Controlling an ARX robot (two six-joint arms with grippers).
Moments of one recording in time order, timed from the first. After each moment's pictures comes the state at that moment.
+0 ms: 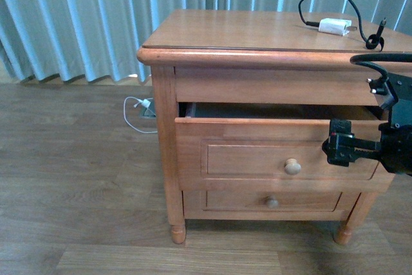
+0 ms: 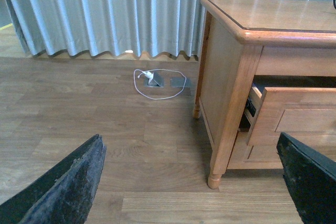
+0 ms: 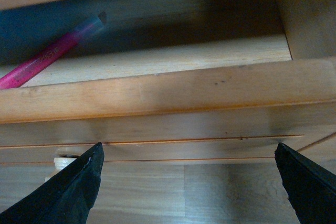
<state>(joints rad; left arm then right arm) 0.00 0.00 0.02 0.00 0.00 0.00 0.04 2.03 0.95 0.51 -0.11 0.17</state>
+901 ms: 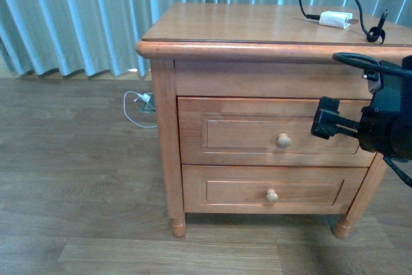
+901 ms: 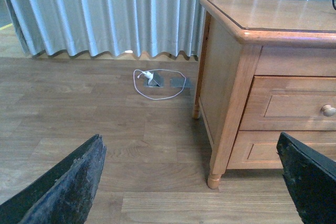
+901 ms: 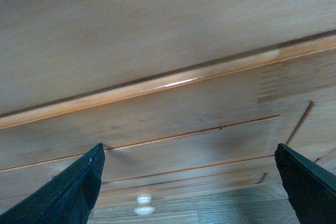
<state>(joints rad) 0.00 0.00 0.02 0.00 0.00 0.00 0.05 2.17 1.07 0.67 -0.01 0.31</state>
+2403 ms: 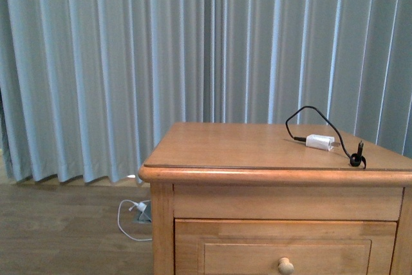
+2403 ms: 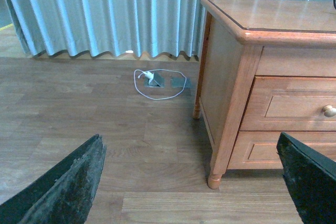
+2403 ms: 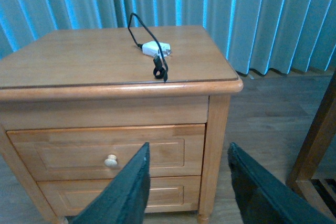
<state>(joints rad) 0.00 0.00 0.02 0.00 0.00 0.00 0.00 0.73 0.28 0.44 0.00 0.02</state>
